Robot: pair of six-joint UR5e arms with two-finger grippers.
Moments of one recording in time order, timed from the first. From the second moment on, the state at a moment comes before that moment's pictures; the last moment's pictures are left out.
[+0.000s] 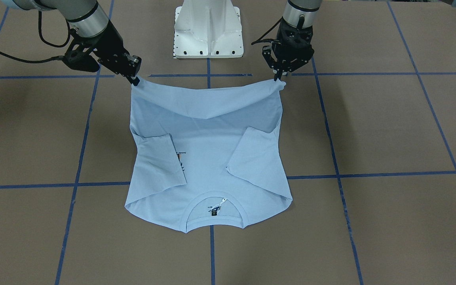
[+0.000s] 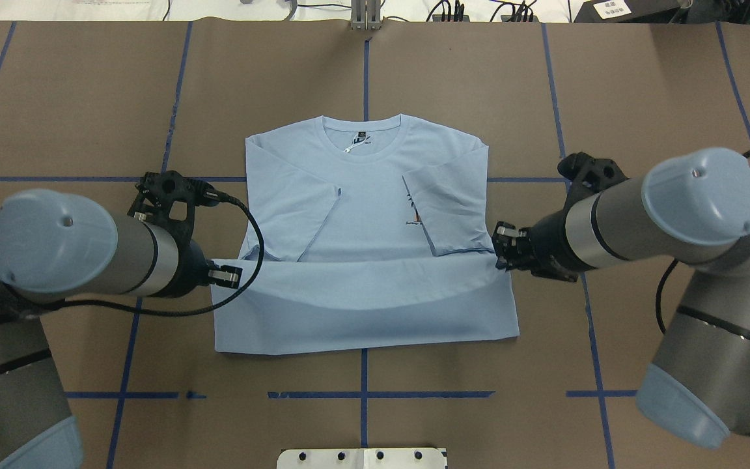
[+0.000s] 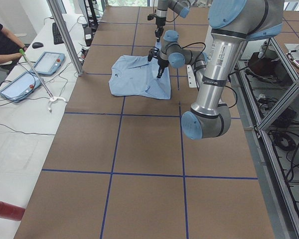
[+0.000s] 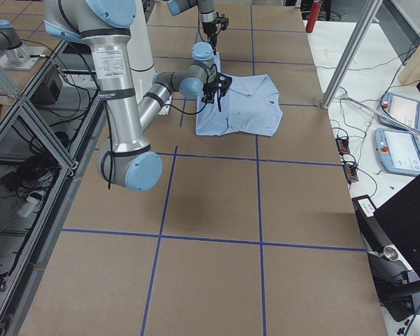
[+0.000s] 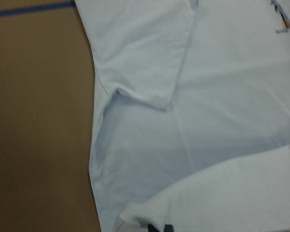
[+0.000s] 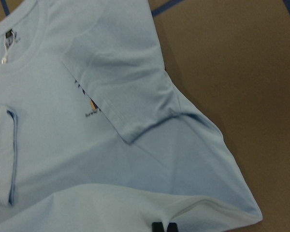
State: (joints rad) left arm -0.51 -1.91 -2.17 -1.53 -1.77 -1.04; right arm 0.62 -1.31 2.11 -1.39 1.95 1.66
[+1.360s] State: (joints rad) left arm -0.78 -2.18 -1.56 -1.80 -1.80 -0.89; right arm 0.84 -1.01 1.53 -1.14 1.94 1.65
